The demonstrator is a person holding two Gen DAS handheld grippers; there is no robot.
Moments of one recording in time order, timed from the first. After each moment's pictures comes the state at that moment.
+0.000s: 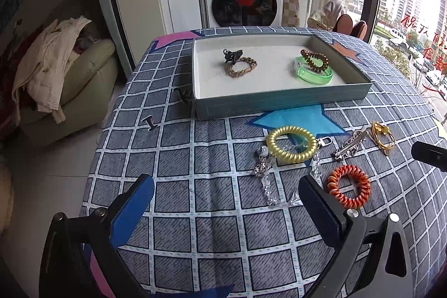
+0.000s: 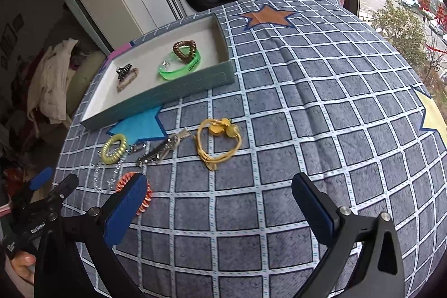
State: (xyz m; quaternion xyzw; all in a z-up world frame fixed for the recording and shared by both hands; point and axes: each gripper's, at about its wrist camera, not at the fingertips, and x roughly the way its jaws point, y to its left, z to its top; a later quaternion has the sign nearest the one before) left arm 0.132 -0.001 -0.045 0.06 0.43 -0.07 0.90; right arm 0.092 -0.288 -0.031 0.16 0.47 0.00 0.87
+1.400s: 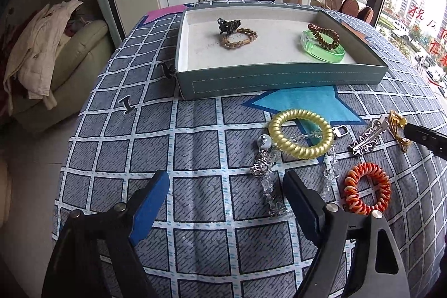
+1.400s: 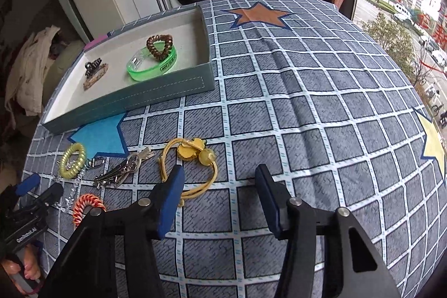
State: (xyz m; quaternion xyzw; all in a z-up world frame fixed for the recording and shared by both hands) left arm 0.148 -0.008 -0.069 0.06 0.47 -0.08 0.88; right arm 0.133 -0.284 -0.056 0.10 0.48 -0.04 0.87
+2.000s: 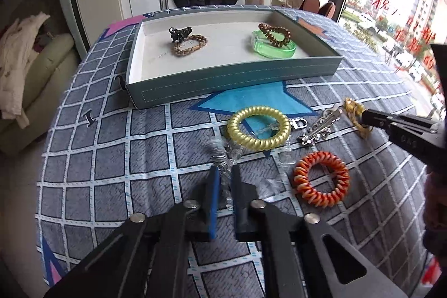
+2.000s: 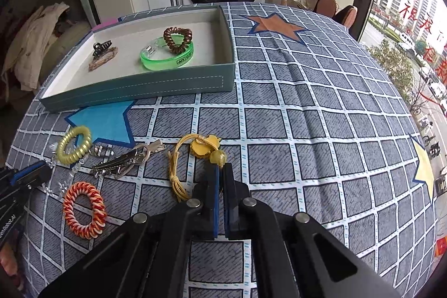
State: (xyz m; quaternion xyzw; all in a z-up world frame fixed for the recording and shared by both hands) left arm 0.132 -0.022 -0.058 0.05 0.46 -0.18 0.87; right arm 0.131 -0.265 -0.055 0.05 0.47 -0.03 0.88
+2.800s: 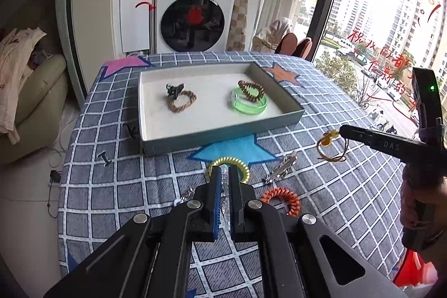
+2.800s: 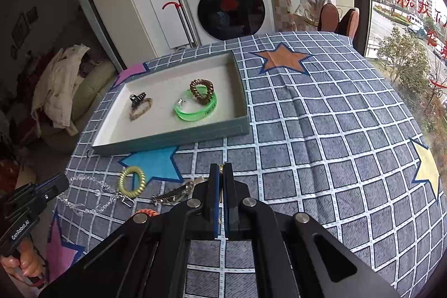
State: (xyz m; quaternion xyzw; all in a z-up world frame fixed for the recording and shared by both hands) left arm 0.117 -0.003 0.018 0.01 0.39 -0.23 0.89; right arm 0.115 -0.277 0.012 0.13 0.41 0.02 0.90
